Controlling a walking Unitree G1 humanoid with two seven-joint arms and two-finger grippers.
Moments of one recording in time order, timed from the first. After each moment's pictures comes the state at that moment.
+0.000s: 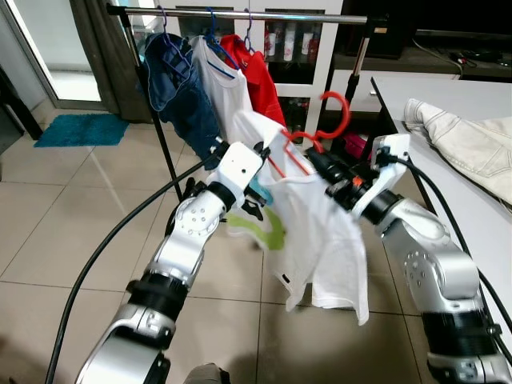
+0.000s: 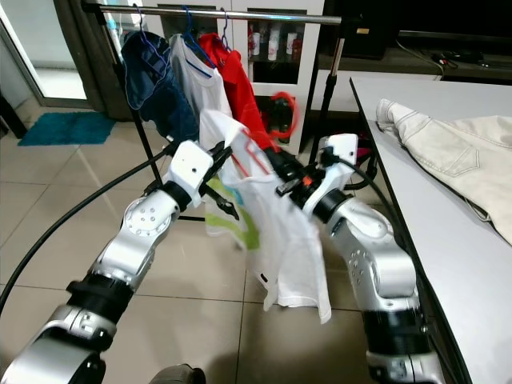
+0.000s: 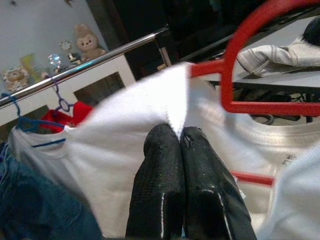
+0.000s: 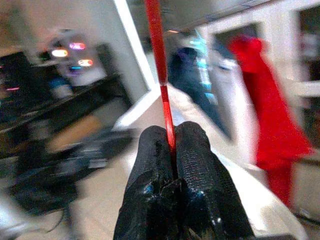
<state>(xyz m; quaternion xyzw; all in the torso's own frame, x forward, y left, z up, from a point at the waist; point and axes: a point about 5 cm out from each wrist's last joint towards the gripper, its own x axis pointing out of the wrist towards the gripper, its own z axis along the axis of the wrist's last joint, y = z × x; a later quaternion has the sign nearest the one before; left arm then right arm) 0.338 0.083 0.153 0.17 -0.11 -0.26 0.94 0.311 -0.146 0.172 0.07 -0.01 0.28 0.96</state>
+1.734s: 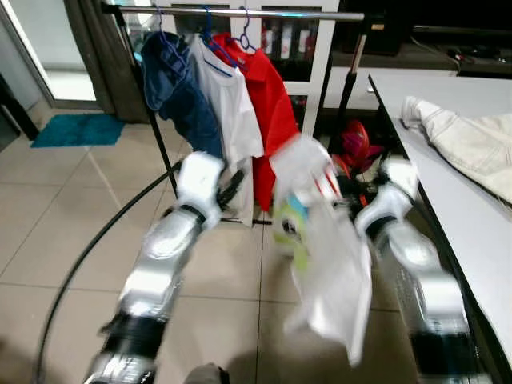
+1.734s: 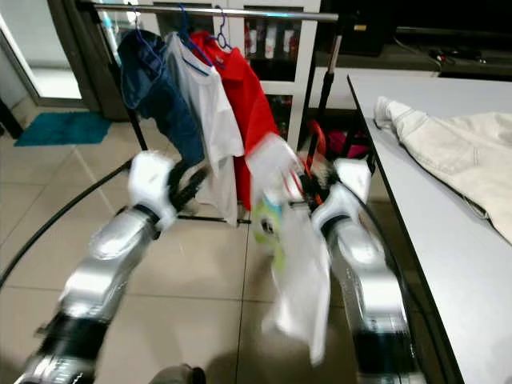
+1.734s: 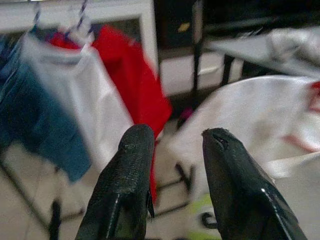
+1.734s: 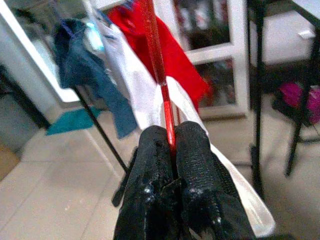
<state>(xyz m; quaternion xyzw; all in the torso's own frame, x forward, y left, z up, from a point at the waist) 0.306 0.132 0.129 0.05 0.01 -0.20 0.98 0.293 -0.163 0.121 0.04 0.06 0.10 0.99</state>
